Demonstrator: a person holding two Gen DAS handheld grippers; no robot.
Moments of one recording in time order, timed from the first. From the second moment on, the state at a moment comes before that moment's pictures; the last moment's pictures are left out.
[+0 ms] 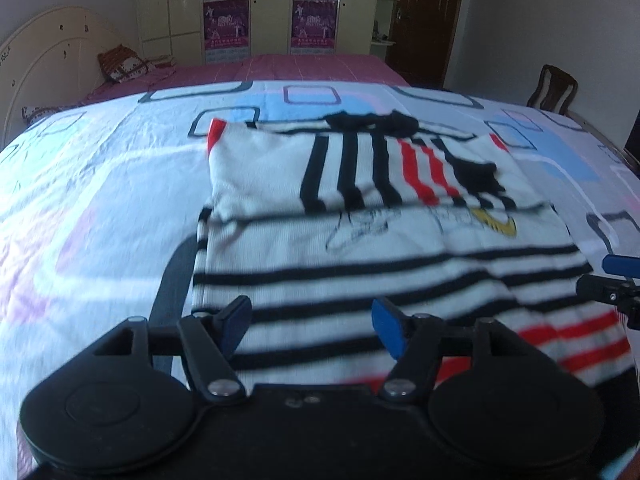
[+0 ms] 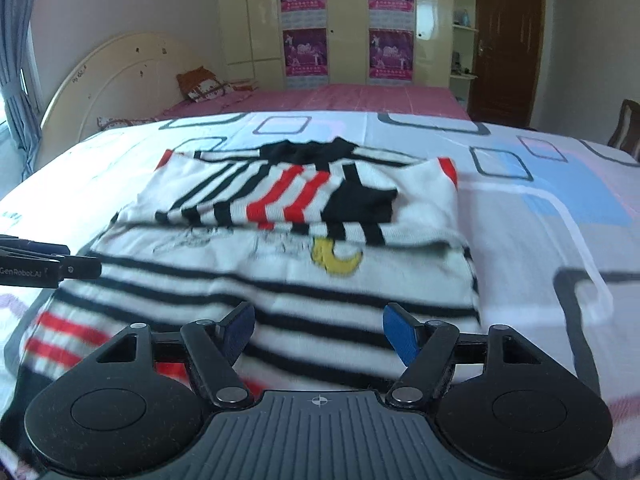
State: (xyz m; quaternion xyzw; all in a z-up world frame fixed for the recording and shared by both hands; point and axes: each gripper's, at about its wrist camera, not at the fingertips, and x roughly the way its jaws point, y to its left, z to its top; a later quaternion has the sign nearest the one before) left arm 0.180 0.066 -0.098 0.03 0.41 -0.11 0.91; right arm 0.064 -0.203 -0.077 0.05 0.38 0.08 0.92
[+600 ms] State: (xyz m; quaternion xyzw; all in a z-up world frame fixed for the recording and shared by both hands) left arm 0.094 0.114 -0.115 -0.01 0.44 -0.10 0.89; right arm -0.034 -0.229 -0.087 0.07 0.40 0.01 0.92
